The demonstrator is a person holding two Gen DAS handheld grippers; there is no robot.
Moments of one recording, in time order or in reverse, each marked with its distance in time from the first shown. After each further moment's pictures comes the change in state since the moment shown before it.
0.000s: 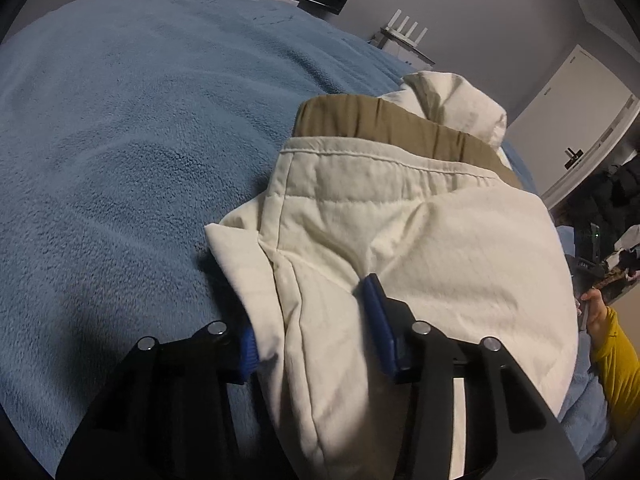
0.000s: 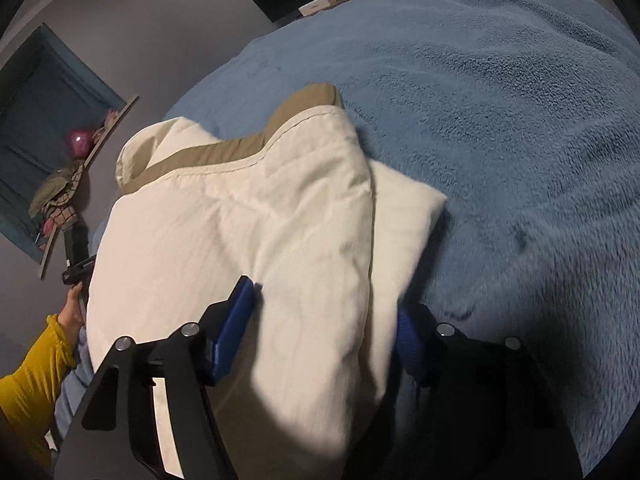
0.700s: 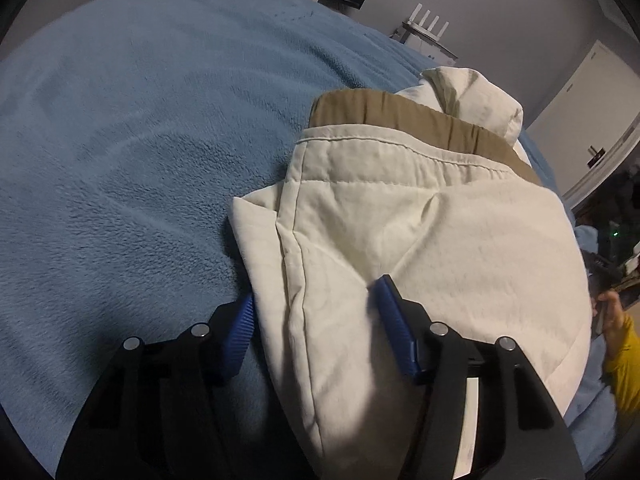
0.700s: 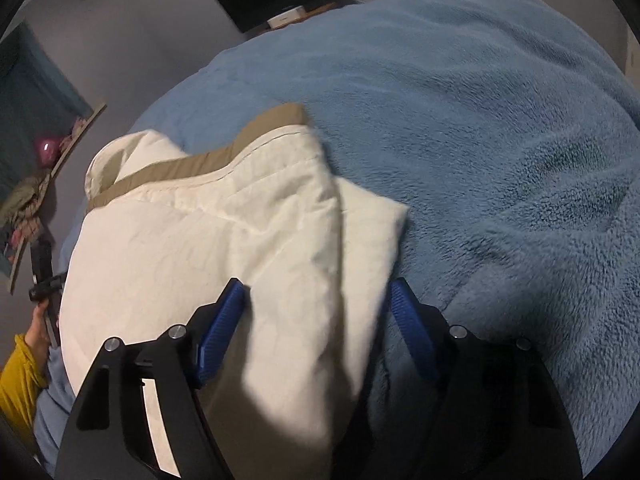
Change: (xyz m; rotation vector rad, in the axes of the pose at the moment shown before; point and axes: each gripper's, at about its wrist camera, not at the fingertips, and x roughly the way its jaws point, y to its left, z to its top) left arm 0.004 0.000 0.009 -0.025 0.031 0.091; right arm -0.005 -0.006 -0.004 0.045 -0.055 -0.150
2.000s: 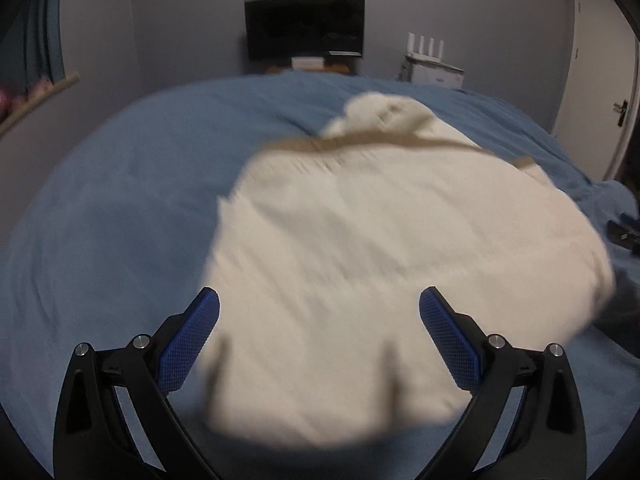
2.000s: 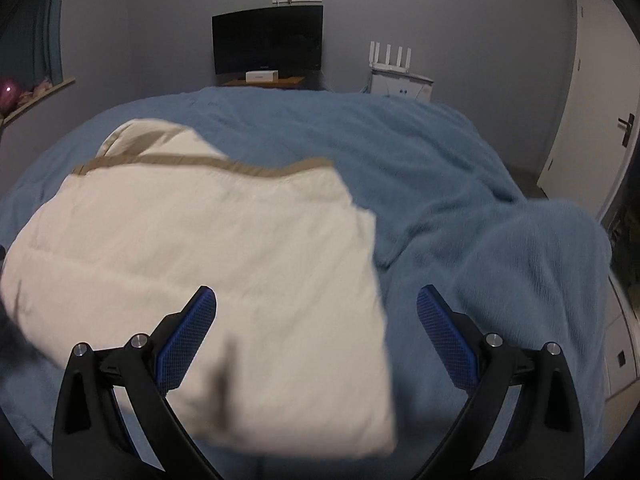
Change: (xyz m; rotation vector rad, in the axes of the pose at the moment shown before) left arm -0.097 -0.142 -0.082 0.197 -0.240 0.365; right arm -0.097 0.132 -0.087 -0.230 -0.297 -0.424
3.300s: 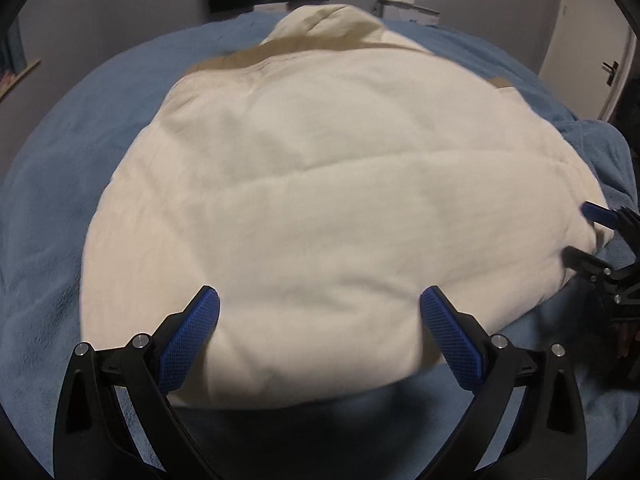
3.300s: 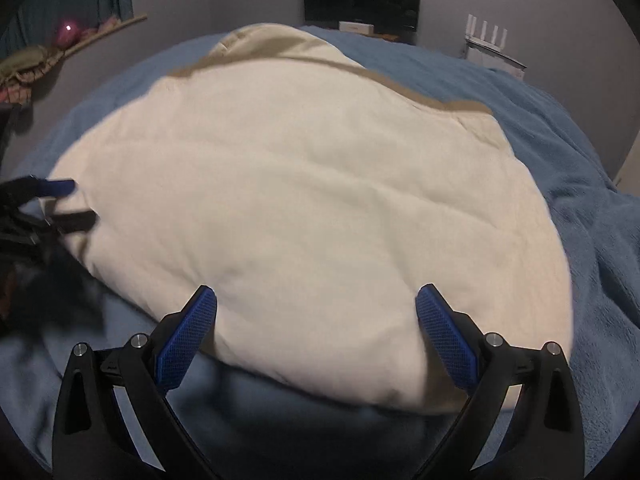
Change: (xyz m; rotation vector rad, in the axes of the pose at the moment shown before) left arm 0.020 -0.057 -0.054 0.039 0.217 -0.092; right arm 0.024 0.114 -0.056 -0.184 0.181 0.198
